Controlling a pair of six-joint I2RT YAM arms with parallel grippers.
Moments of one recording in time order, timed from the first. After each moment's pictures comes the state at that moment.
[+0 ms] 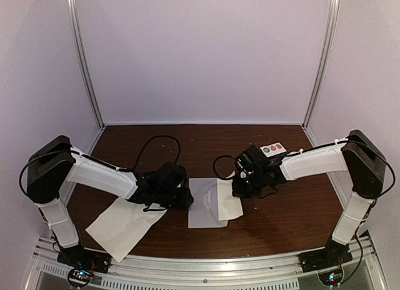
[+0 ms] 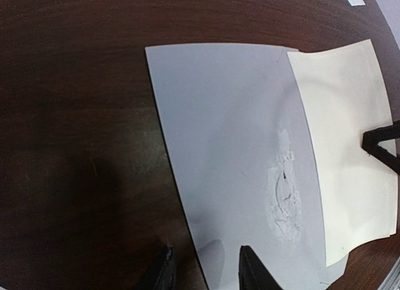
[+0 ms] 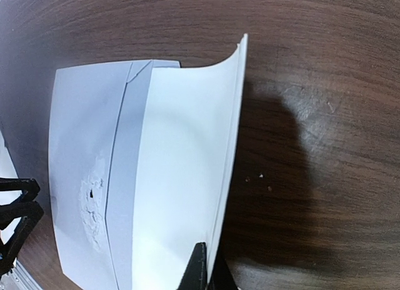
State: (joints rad) left arm -0.99 1.78 0.89 0.00 -0.12 -0.80; right arm 0.77 1.75 0.98 -0.25 -0.05 0.71
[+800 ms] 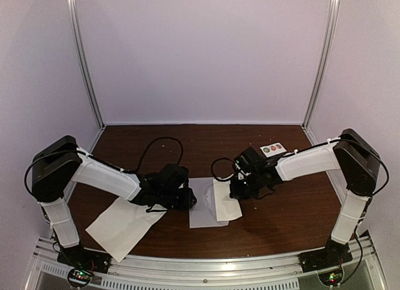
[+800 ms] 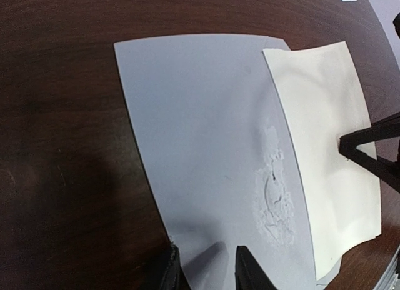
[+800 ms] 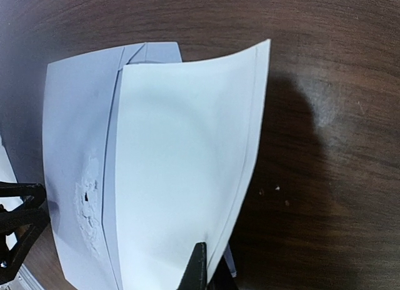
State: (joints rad) left arm -0.99 1.82 0.89 0.07 -0.07 -0.81; right arm 0.77 1.80 0.99 -0.22 -0.10 0.71
